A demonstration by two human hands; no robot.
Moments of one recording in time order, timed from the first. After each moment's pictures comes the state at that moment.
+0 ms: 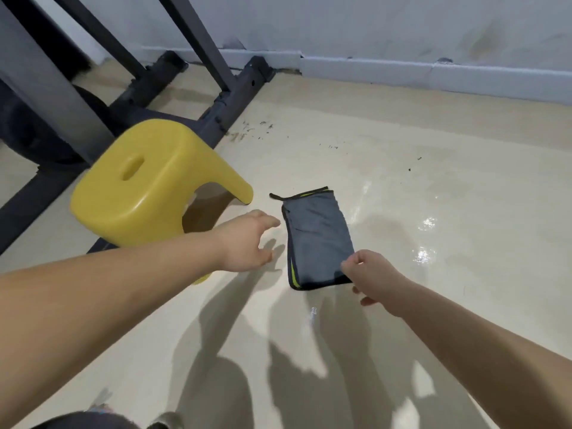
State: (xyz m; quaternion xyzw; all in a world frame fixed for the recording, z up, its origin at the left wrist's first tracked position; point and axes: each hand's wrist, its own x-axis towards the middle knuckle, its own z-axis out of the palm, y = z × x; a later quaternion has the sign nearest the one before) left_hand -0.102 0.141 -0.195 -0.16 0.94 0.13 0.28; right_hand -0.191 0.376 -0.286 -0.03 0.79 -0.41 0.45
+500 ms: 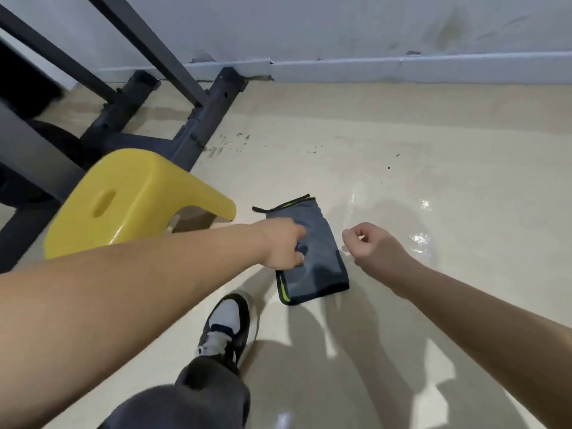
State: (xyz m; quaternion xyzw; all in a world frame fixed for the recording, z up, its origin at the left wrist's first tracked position) left_hand -0.197 0.189 -0.214 -0.03 0.92 -0.02 0.38; right_hand -0.242 0.393 -0.267 -0.05 0.79 -0.49 0.35
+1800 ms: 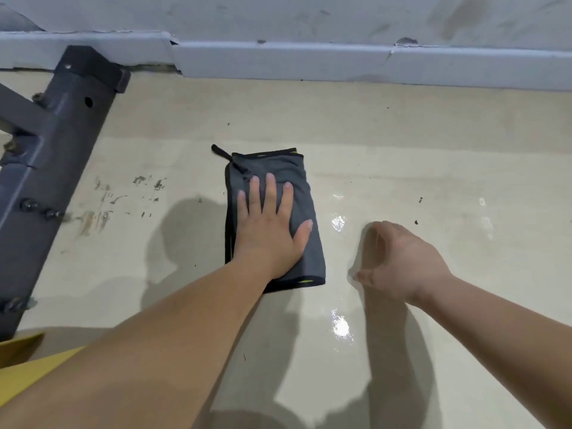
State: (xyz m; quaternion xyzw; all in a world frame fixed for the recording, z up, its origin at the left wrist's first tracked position) left_hand -0.447 0.025 -0.452 -0.01 0.99 0.02 0.12; right_hand -0.438 0.250 -0.360 0.03 0.94 -0.15 0.31
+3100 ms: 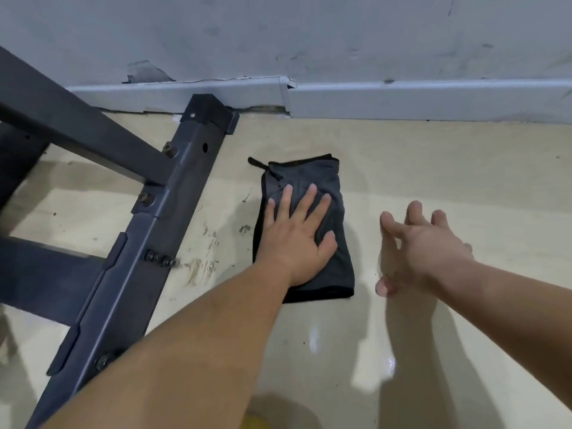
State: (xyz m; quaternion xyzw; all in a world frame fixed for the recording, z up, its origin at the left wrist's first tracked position) left_hand -0.521 -0.148 -0.450 -0.03 0.99 0.02 0.14; right_hand -0.566 0.065 -0.386 -0.10 0.94 -0.02 0.33
